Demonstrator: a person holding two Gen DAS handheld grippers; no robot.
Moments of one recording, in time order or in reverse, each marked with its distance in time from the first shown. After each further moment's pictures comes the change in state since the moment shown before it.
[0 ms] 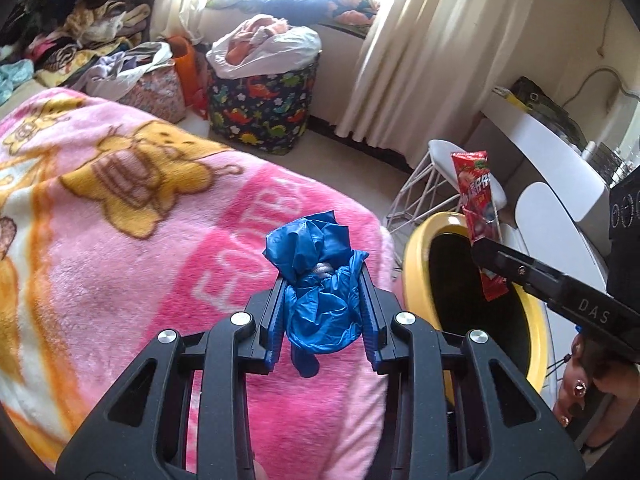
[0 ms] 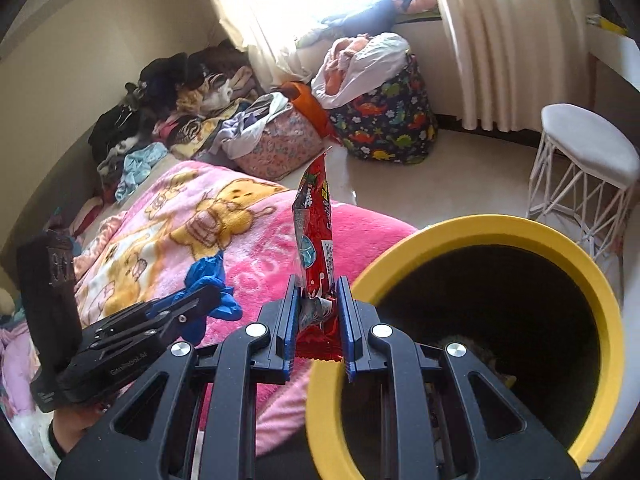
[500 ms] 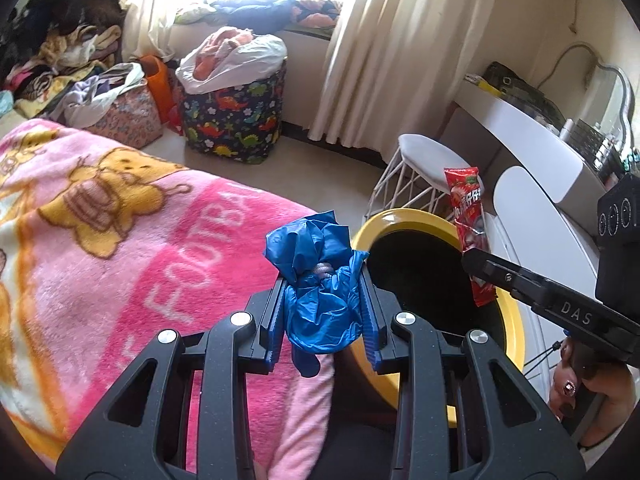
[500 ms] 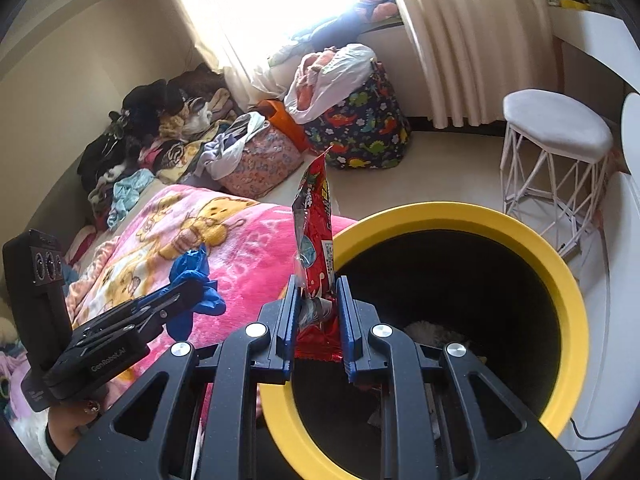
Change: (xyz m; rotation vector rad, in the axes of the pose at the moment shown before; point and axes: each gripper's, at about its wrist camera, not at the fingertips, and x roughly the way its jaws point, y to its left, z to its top) left arm -0.002 -0.052 0.000 0.090 -0.011 -0.038; right arm -0.038 -0.037 -0.015 0.093 -0.050 -0.034
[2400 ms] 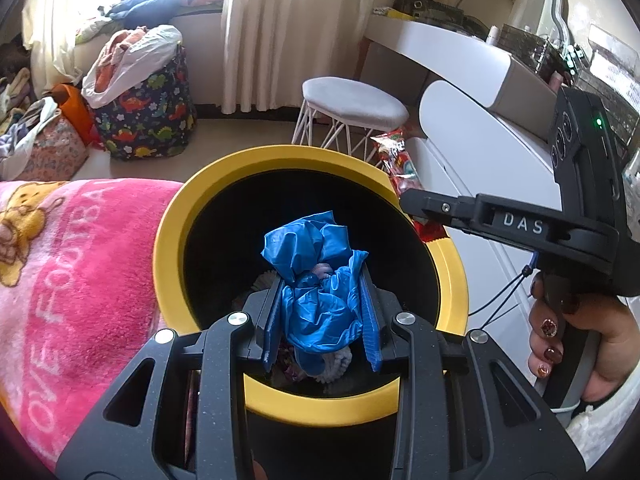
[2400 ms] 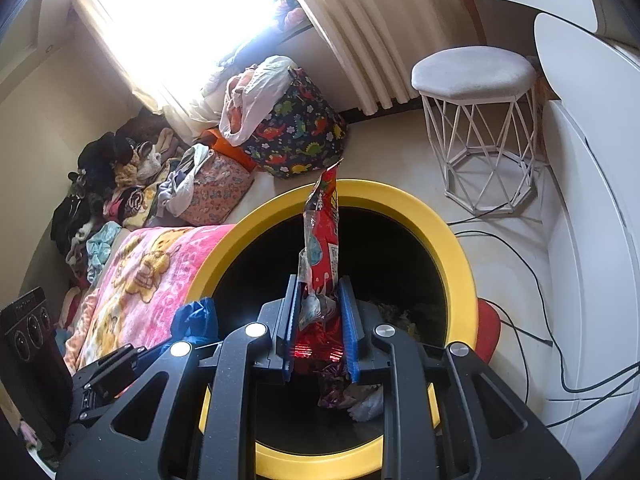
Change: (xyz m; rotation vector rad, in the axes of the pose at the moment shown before) left arm 0.042 -0.111 -0.039 0.264 0.137 -0.156; right arm -0.037 -0.094 -0.028 0.243 -0.037 -0.087
